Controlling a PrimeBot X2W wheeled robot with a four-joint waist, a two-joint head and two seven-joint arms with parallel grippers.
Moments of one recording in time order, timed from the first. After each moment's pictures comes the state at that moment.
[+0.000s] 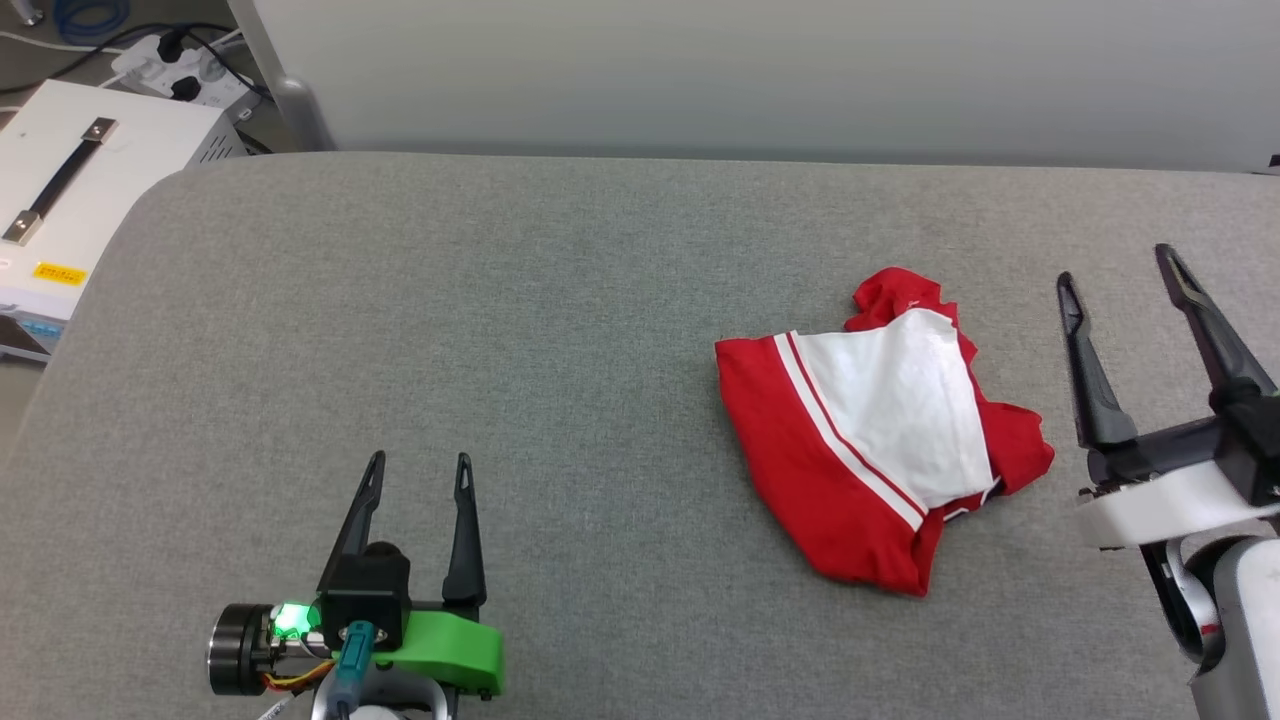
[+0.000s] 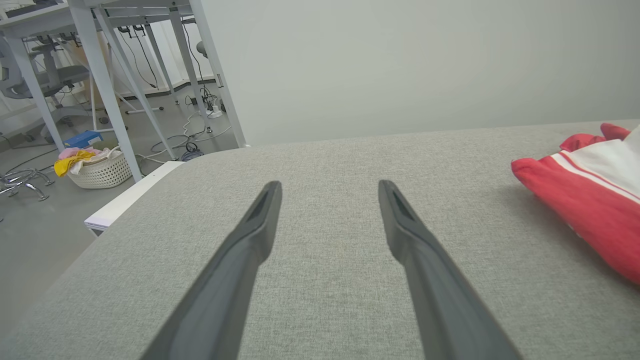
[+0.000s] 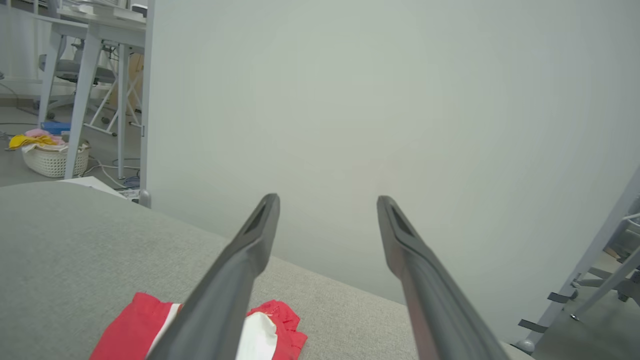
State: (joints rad) left arm 0.00 0.10 -0.17 0.09 -0.03 0.15 -0.26; right arm -0.18 -0.25 0.03 -0.06 0.04 0.13 -0.26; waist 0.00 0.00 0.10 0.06
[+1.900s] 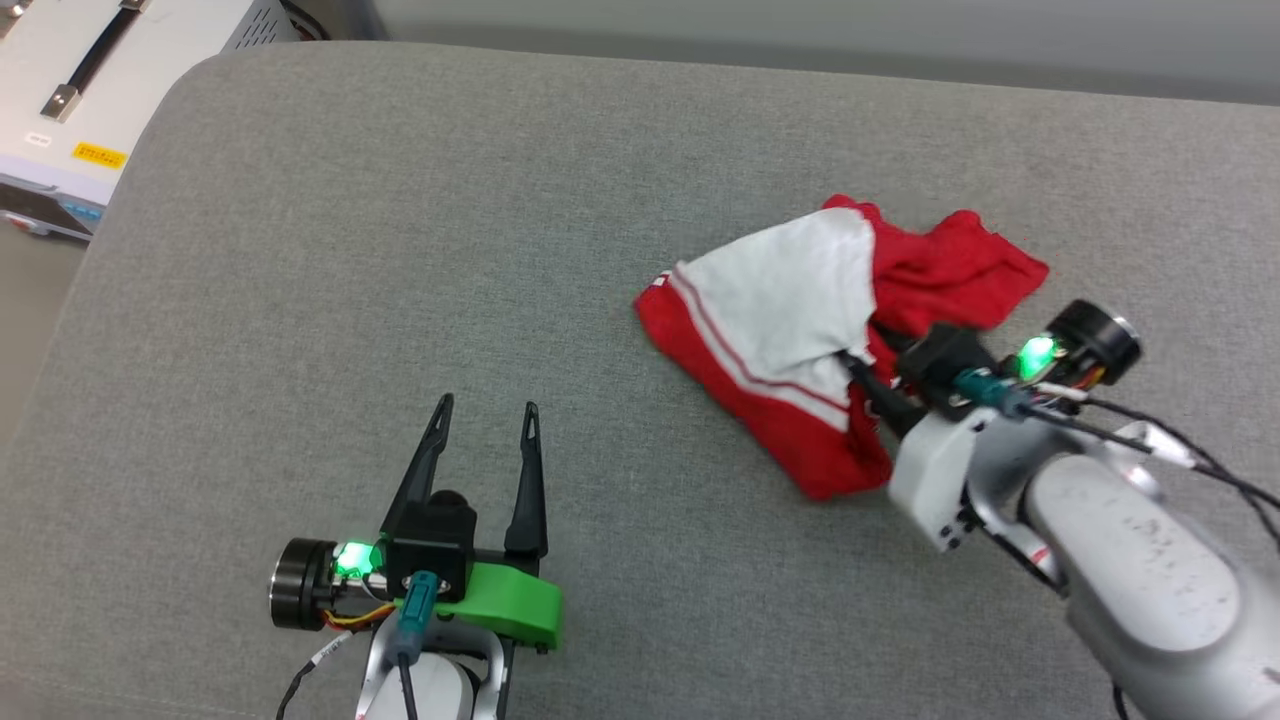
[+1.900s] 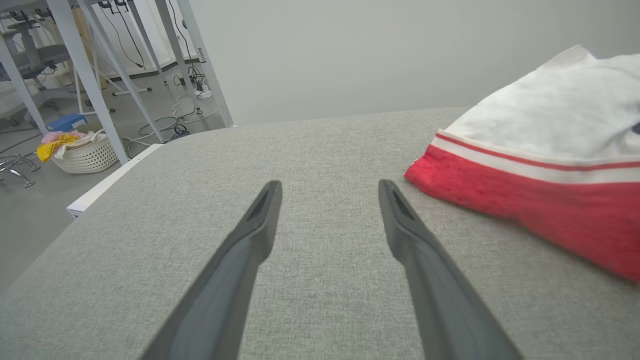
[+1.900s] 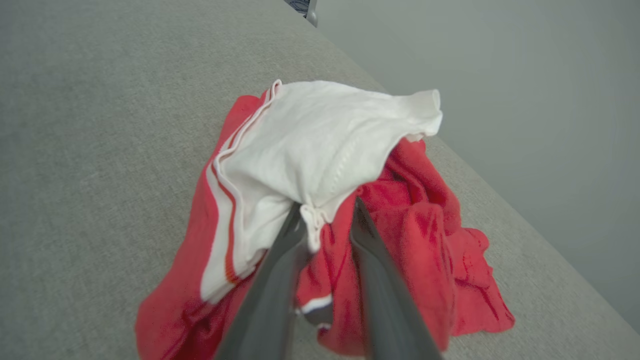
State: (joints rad) left arm -0.11 0.06 -0.25 0.12 -0.02 0.15 -0.26; right arm -0.57 -0.42 0.67 0.28 0.23 0.13 0.06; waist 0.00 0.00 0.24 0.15
